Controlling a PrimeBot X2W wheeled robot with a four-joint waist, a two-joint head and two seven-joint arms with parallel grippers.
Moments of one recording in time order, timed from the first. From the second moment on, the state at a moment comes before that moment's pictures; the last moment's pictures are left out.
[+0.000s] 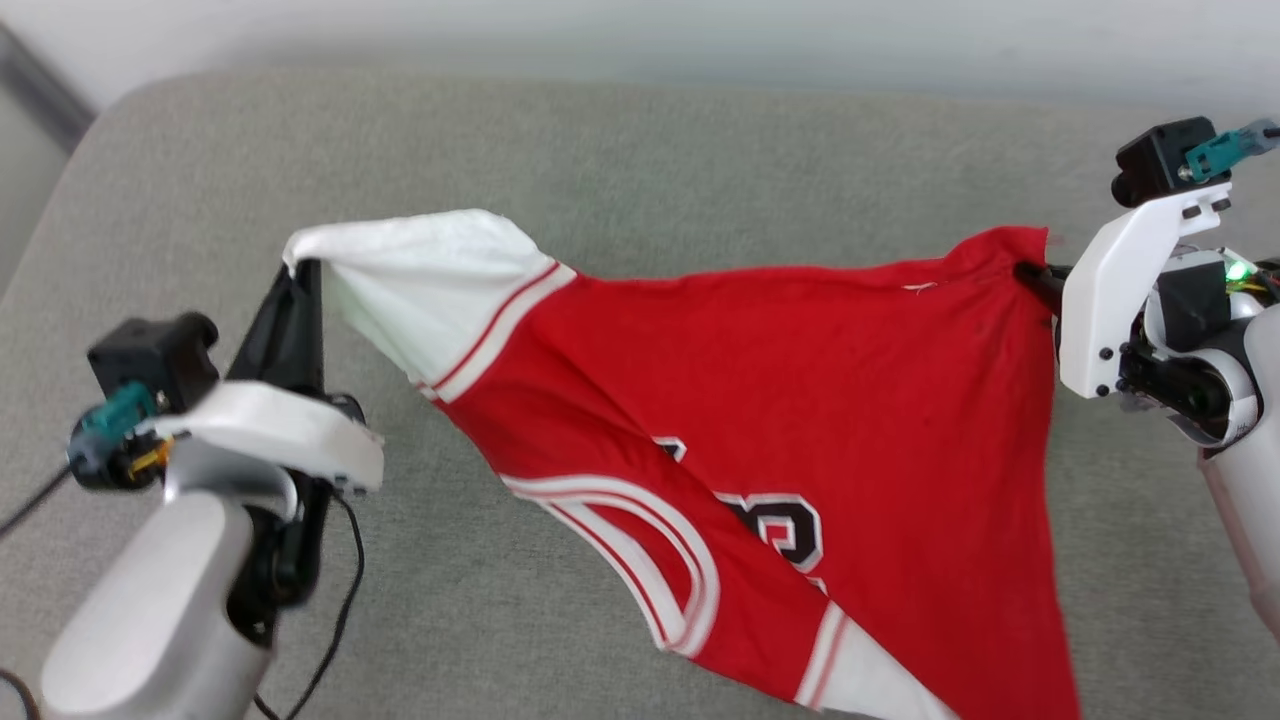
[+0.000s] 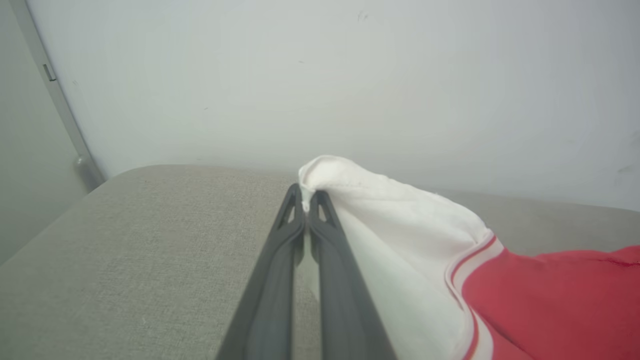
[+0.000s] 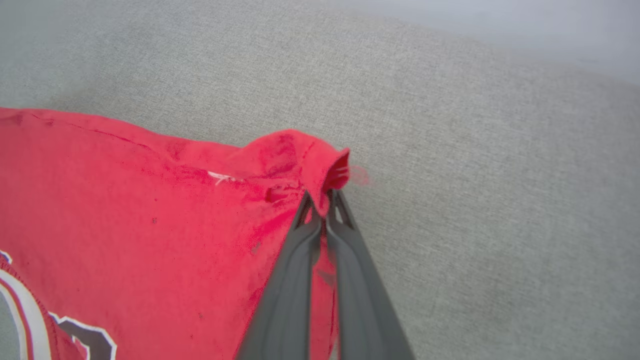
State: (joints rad) left arm -0.42 0.50 -0.42 0.12 -0.73 0.25 -0.18; right arm -0.75 -0.40 0.33 0.49 0.58 0.13 0.65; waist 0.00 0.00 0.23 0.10
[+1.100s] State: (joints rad) left arm -1.65 0.47 -0.43 0.79 -0.63 0.04 -0.15; right arm -1.53 -0.36 0.22 0.70 0.41 0.13 0.25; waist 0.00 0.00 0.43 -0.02
